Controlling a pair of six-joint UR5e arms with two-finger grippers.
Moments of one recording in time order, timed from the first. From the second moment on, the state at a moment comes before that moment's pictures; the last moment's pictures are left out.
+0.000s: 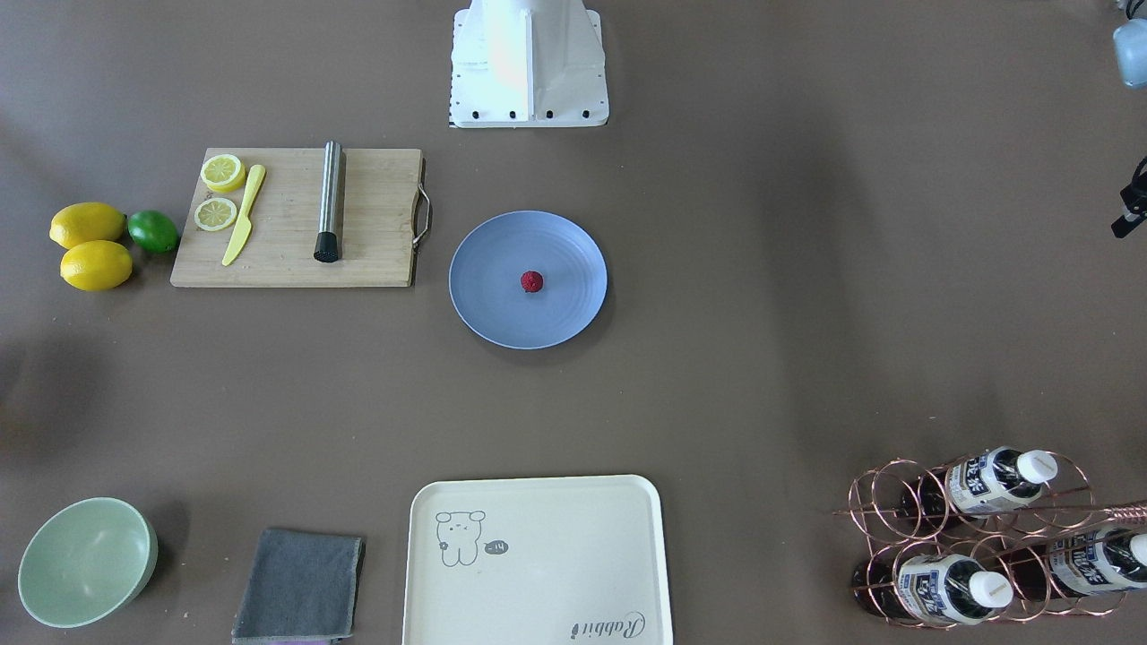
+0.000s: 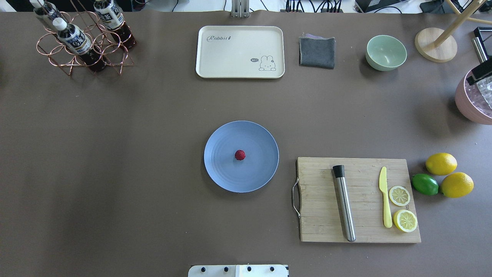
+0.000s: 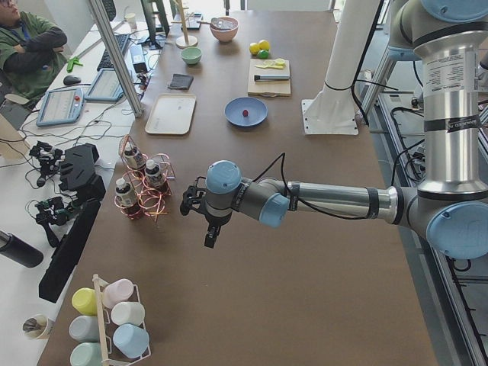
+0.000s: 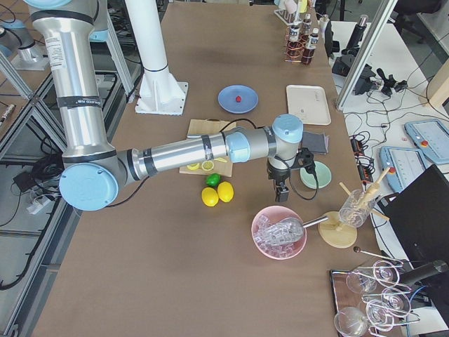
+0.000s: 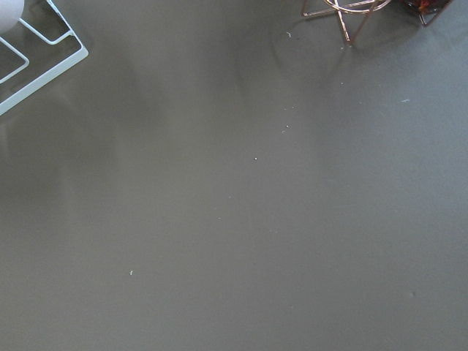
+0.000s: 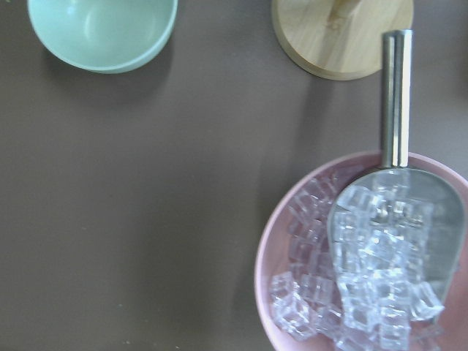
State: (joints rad) left arm -1.44 -1.45 -1.73 -1.92 -2.35 -0.17; right arm 1.45 -1.44 1.67 -1.62 2.30 -0.03
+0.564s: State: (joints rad) left arm -1.52 -1.45 -1.73 -1.85 -2.35 -0.08; right arm 1.59 -1.49 1.54 -1.62 2.33 -0.26
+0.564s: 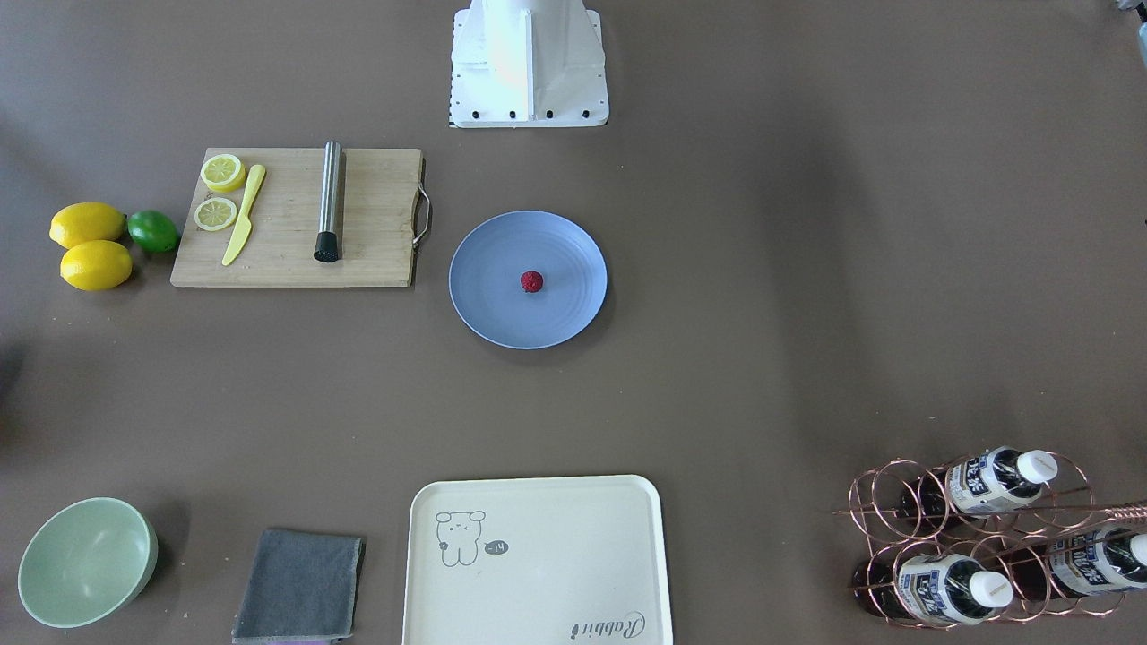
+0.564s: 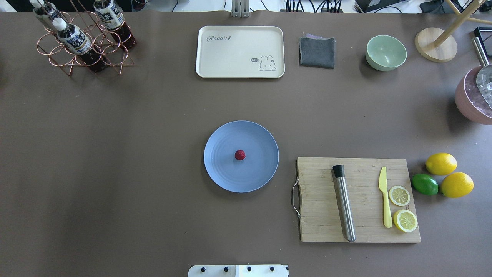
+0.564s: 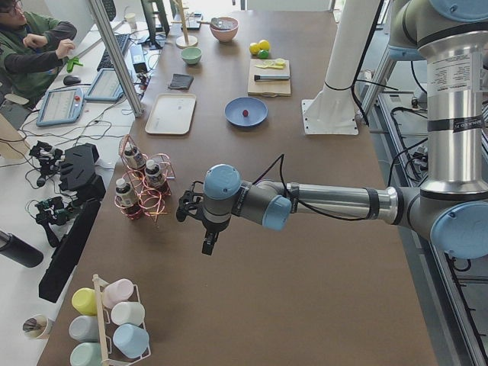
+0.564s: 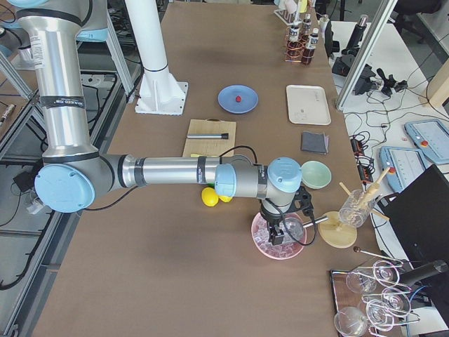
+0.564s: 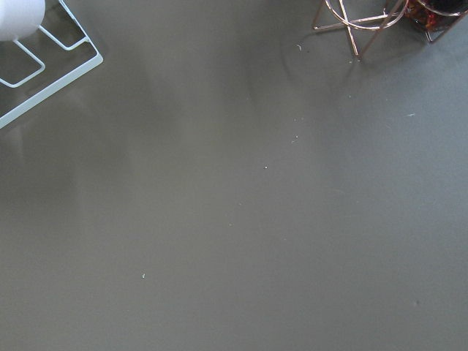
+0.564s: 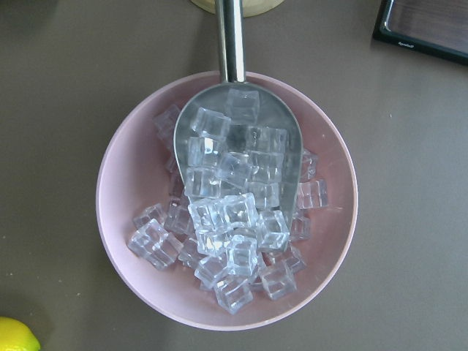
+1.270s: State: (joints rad) left arm -1.61 -1.45 -1.72 -1.72 -2.33 0.09; right arm 1.61 -1.52 1.58 -1.63 2.40 -0.22
